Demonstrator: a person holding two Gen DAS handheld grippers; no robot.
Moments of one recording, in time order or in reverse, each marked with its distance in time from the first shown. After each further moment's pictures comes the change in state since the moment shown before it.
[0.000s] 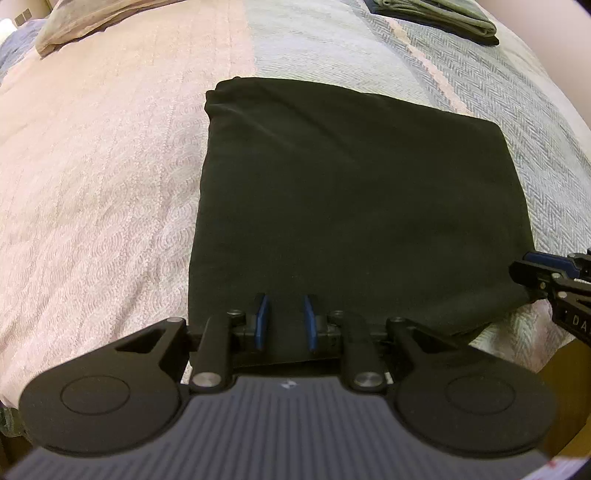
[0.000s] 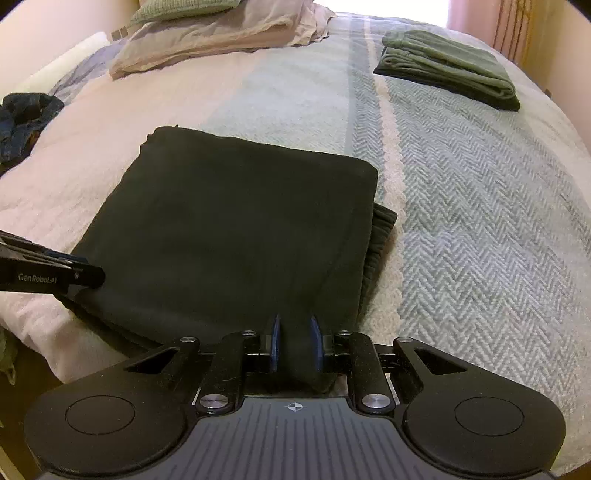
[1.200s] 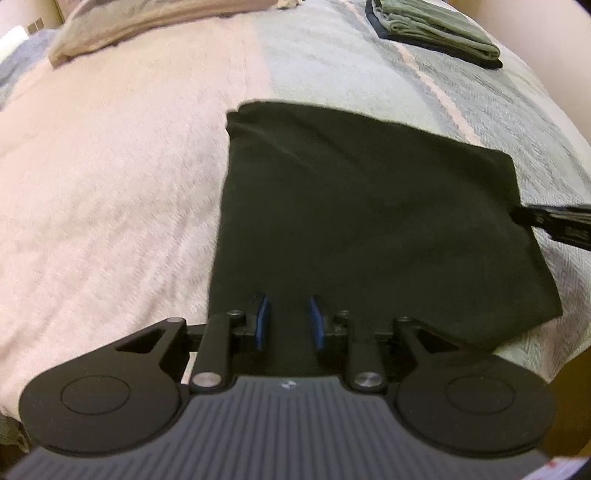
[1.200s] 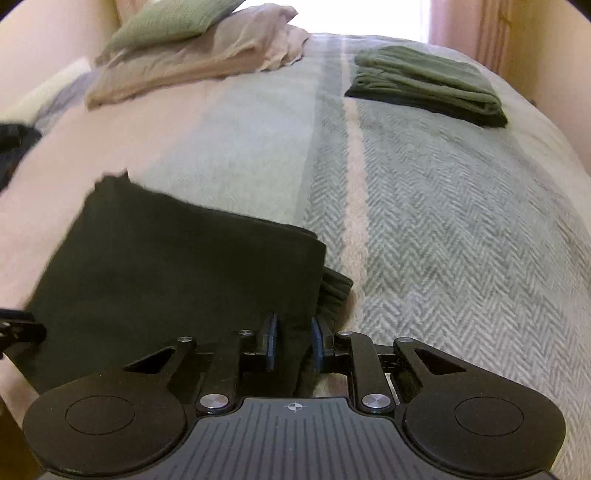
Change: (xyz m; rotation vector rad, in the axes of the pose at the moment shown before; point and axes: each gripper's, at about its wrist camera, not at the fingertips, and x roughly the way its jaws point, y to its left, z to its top) left arm -0.007 0.011 0.004 -0.022 -0.088 0.025; right arm 0.032 -0.050 0.043 0.048 -0.086 -0.026
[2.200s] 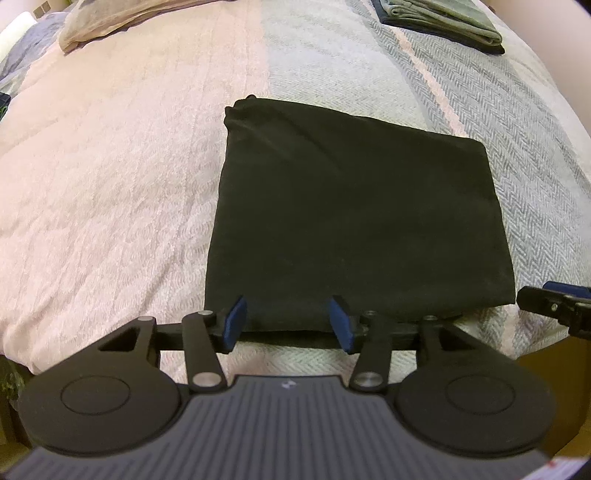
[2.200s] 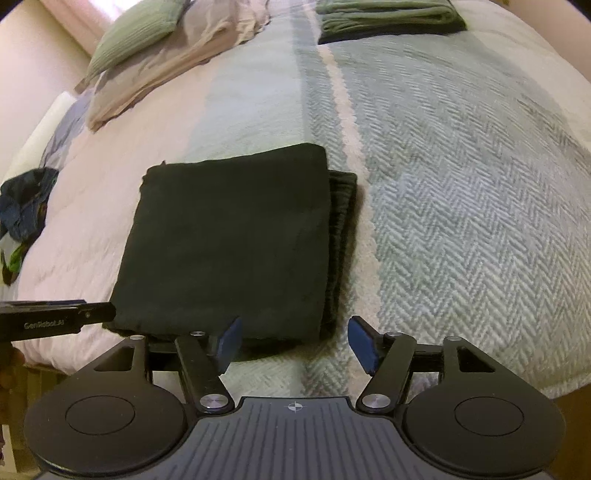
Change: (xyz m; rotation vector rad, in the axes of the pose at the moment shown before) left arm -0.047 -0.029 0.012 -0.029 0.127 0.039; right arm -0.087 0.004 -0.035 0.283 0.178 0.137
